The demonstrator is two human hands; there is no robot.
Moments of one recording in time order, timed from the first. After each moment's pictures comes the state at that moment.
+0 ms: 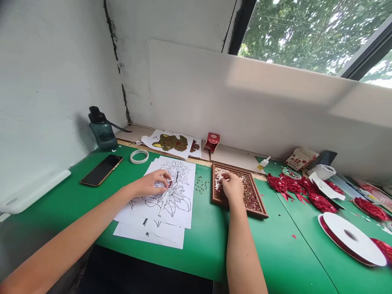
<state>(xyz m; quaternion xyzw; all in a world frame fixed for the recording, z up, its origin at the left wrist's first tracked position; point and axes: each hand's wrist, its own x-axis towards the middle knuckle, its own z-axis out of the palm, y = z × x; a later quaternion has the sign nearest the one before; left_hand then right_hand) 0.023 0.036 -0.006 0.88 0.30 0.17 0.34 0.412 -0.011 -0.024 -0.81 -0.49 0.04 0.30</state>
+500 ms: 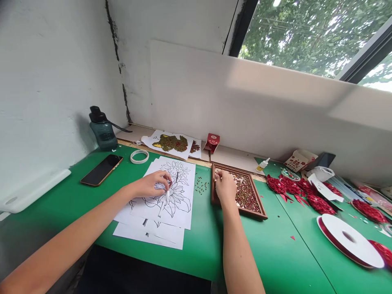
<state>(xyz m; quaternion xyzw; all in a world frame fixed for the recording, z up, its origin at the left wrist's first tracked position) 0.022 0.038 -0.008 0.88 0.27 0.18 0.35 0.376 -0.008 -0.020 -0.78 -0.56 -0.01 0.27</state>
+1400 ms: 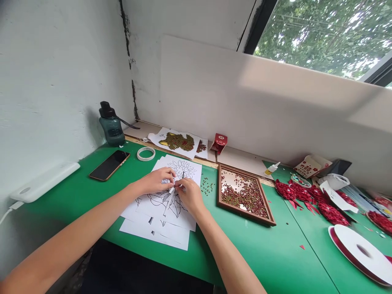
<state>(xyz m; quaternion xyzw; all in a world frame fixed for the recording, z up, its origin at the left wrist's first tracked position) 0.023 0.044 -0.019 0.88 0.30 0.22 0.29 0.233 -0.021 -0.036 -0.54 -0.75 0.17 0.35</state>
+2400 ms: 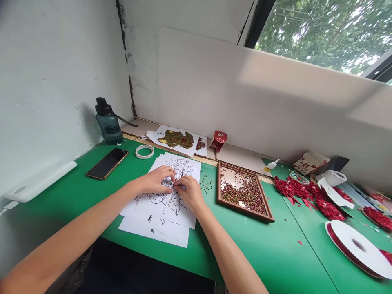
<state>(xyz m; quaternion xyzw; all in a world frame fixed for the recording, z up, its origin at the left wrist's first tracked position) 0.023 0.042 -0.015 0.88 0.31 0.17 0.33 0.239 -0.017 -0.039 -0.52 -0.76 0.19 0.35</state>
